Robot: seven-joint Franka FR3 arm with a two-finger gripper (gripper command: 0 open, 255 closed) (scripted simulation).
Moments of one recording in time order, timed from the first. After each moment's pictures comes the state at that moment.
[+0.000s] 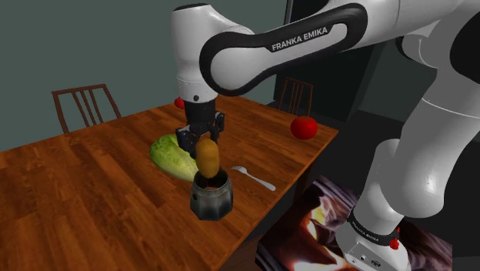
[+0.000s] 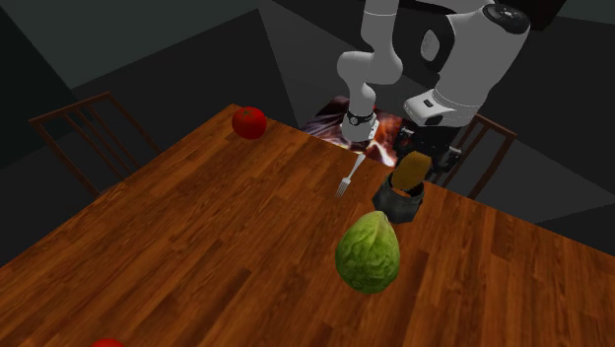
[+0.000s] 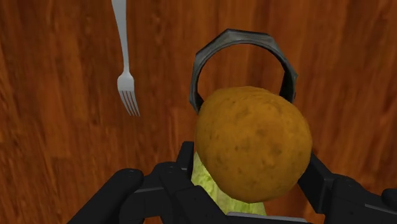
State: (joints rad) arm 0.34 -0.07 0.33 -1.98 -0.05 1.91 0.64
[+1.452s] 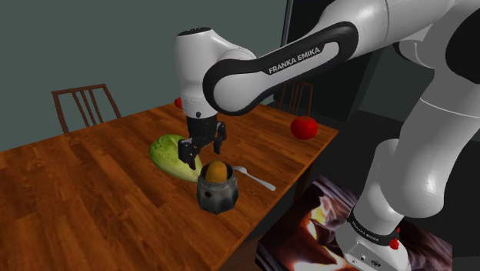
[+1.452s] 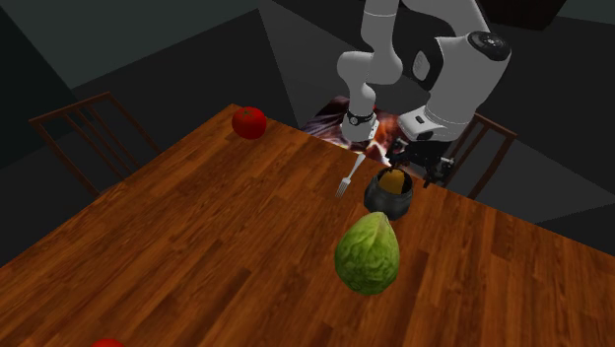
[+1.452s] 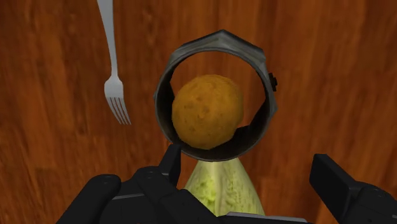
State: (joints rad) arm 0.34 -0.05 0.33 -2.06 -0.06 2.01 0.64
